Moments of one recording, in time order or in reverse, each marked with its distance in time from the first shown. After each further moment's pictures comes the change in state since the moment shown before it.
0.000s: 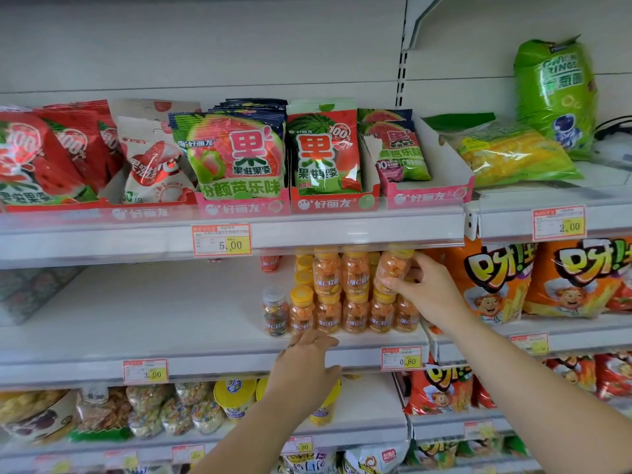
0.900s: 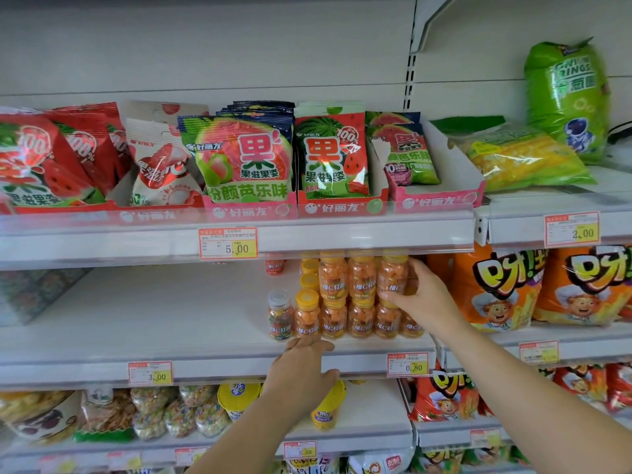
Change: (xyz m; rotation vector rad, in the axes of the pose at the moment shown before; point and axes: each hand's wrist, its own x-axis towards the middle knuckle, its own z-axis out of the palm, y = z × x) left_hand 0.007 -0.015 0.001 0.028 -0.018 -0.030; right_hand 0.001 0.006 0.016 -0.065 -0.029 -0.001
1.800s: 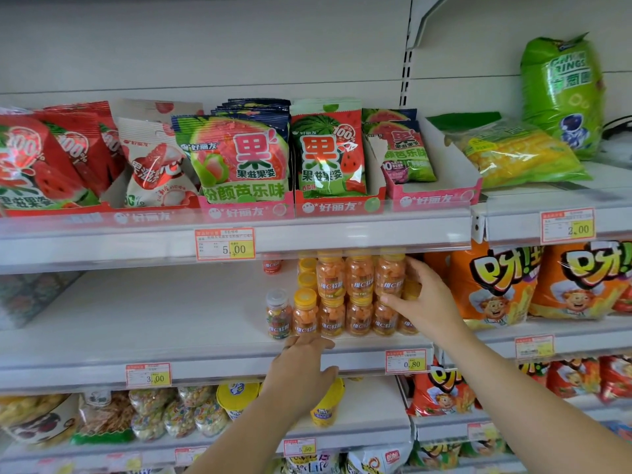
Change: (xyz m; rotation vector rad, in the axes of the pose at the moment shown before) left_hand -0.001 0.000 -0.001 -0.028 0.022 0.026; right_hand -0.015 0.002 -0.002 -0.063 0.072 -0.016
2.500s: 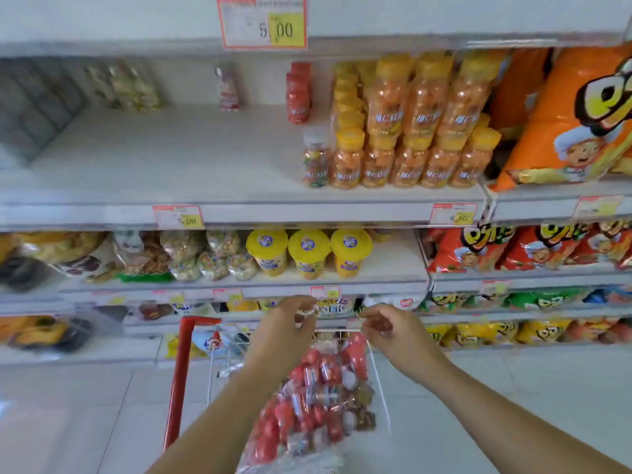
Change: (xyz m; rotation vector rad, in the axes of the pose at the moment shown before) left_hand -0.133 -0.101 0.096 -0.416 -0.032 -0.303; right_hand -0.231 0.038 0.126 0.003 -0.556 0.291
